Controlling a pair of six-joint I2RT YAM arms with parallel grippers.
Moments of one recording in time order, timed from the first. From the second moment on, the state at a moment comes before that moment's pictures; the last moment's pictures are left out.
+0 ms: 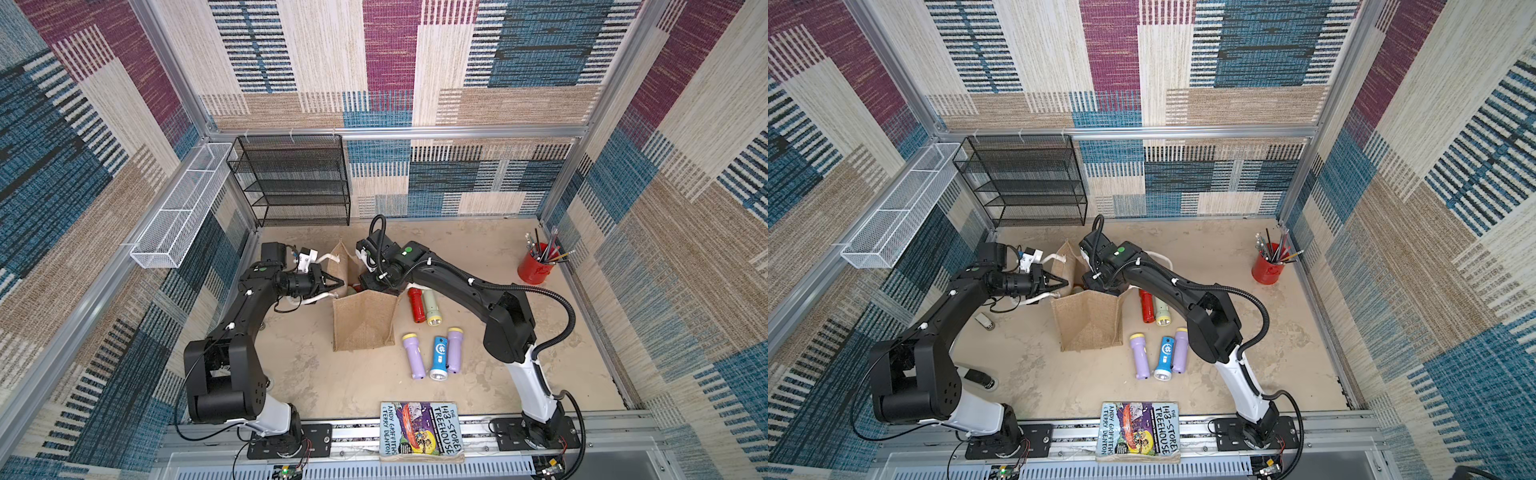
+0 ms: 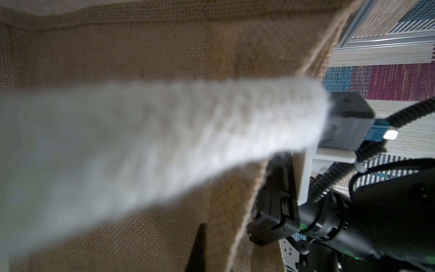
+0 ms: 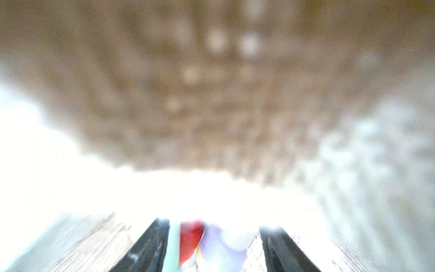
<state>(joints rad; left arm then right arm) 0.08 1.52 1.12 -0.68 1.03 -0.46 0.83 2.18 2.09 -0.93 -0.02 0.22</state>
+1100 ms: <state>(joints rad) 0.08 1.52 1.10 -0.63 1.07 -0.50 0.58 1.26 1.34 -0.75 0.17 0.45</state>
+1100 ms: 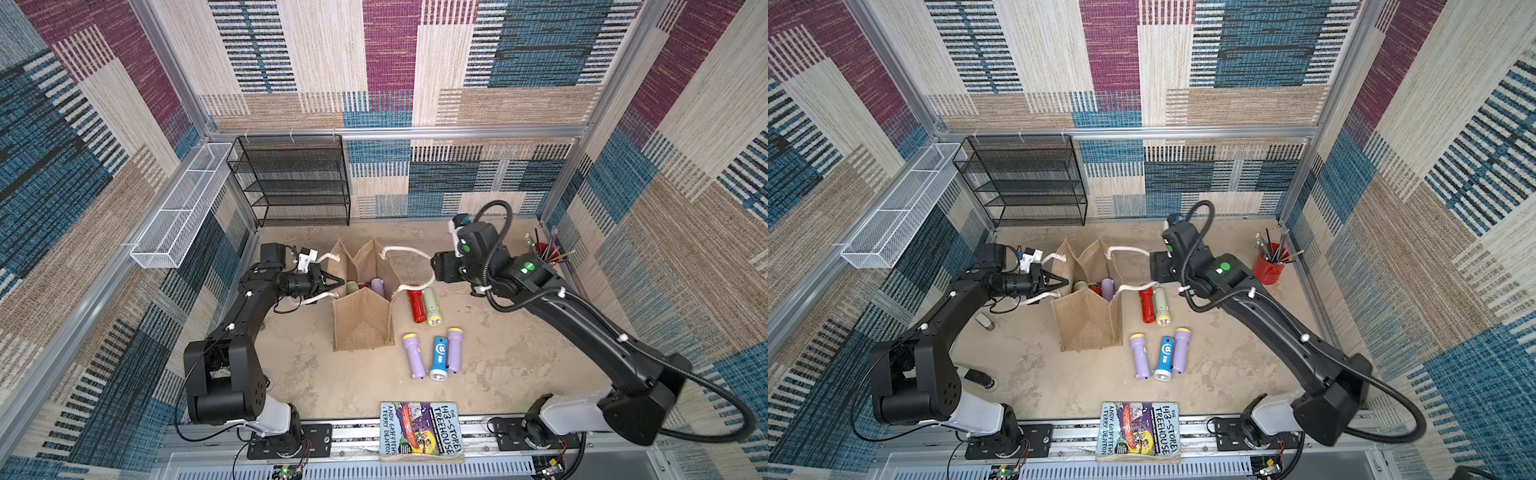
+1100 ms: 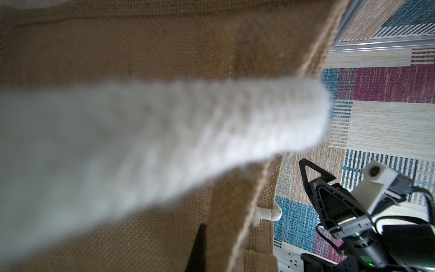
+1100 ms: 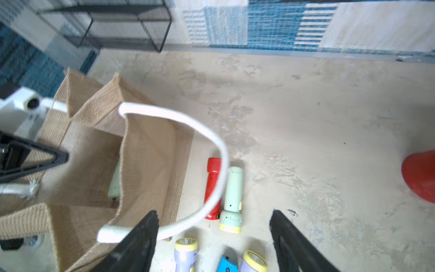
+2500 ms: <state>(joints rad) 0.08 1.52 1.10 -0.64 1.05 -0.49 0.59 1.07 0.61 -0.72 -0.19 0.95</state>
